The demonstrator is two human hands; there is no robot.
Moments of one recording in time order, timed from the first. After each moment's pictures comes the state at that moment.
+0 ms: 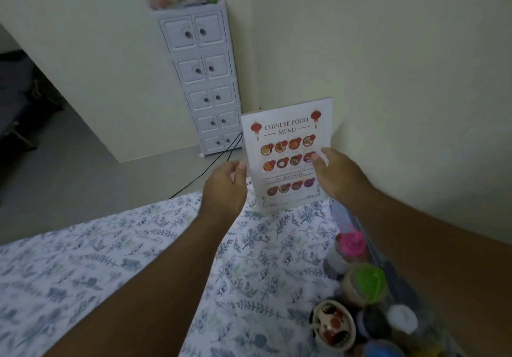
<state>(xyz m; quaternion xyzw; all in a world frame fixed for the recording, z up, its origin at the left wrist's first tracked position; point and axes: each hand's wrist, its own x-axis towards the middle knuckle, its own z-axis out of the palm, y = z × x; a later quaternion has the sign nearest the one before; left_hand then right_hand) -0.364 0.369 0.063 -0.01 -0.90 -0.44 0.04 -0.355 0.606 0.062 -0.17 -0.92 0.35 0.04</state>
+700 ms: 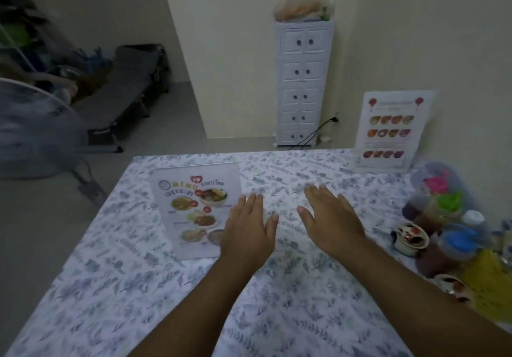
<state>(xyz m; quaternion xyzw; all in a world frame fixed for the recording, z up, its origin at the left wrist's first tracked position) -0.024 0.106 0.073 0.00 -0.97 -0.22 0.04 -0.063 0.295 0.083 0.10 -0.98 0.17 0.00</state>
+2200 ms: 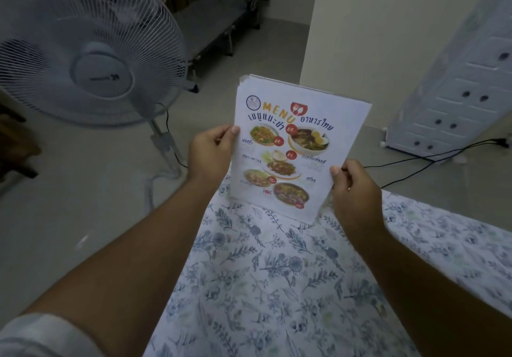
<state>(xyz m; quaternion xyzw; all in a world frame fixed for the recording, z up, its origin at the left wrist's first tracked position) -0.332 -0.429 -0.003 0.25 -0.77 -0.54 0.25 -0.373 -0.163 -0.011 0.10 -0.86 0.49 0.06</state>
